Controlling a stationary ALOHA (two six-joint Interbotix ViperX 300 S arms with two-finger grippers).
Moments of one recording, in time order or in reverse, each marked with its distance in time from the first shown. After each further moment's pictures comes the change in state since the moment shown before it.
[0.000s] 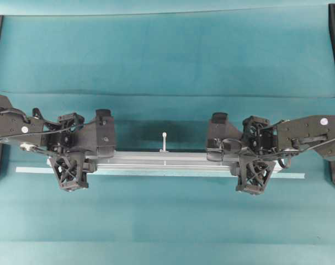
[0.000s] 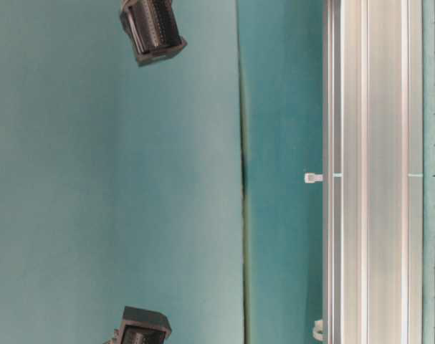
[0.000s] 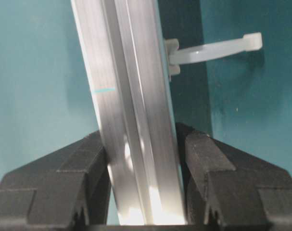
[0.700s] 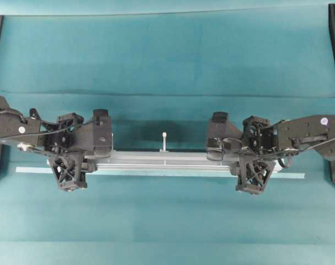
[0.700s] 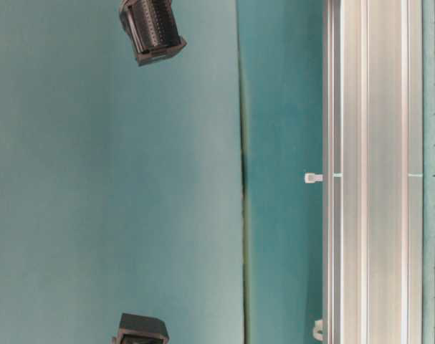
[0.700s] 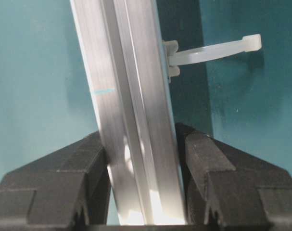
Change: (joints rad) left arm 0.002 -0.009 0.023 0.000 -0.028 0.009; right arm -0.002 0.000 0.000 0.011 0.005 -0.003
